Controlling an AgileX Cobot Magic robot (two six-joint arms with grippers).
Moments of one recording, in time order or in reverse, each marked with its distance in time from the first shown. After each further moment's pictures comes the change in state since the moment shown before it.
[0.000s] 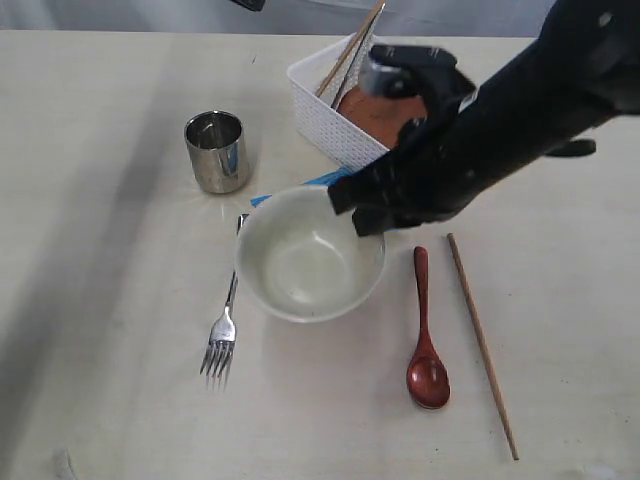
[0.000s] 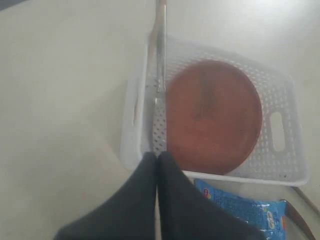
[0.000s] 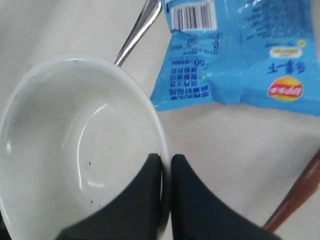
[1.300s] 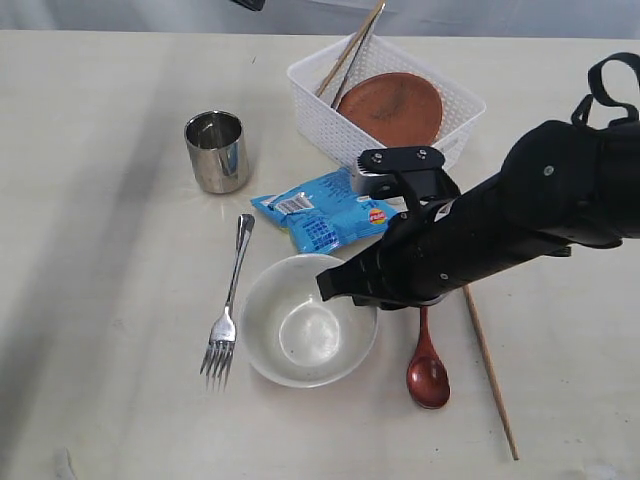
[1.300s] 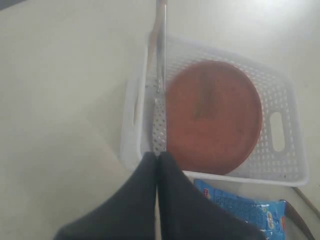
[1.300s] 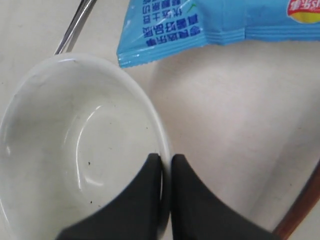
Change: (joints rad) left arm 0.000 0.000 0.000 0.000 0.000 -0.002; right arm 0.124 0.046 0.222 0.121 -0.305 -0.009
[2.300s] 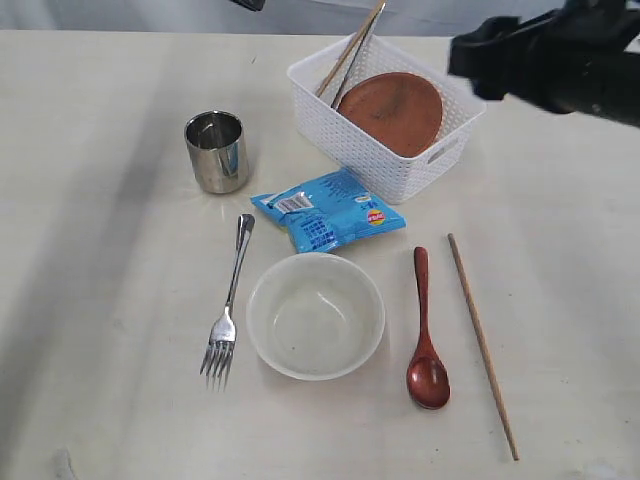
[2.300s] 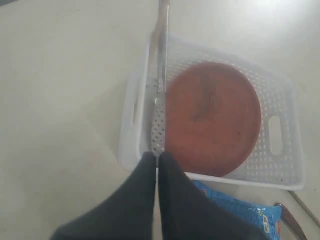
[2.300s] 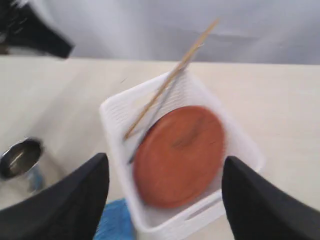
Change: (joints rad) left arm 0.000 0.000 0.000 0.000 0.000 -0.029; right arm -0.297 -0.368 0.001 -0.221 -0.384 0.098
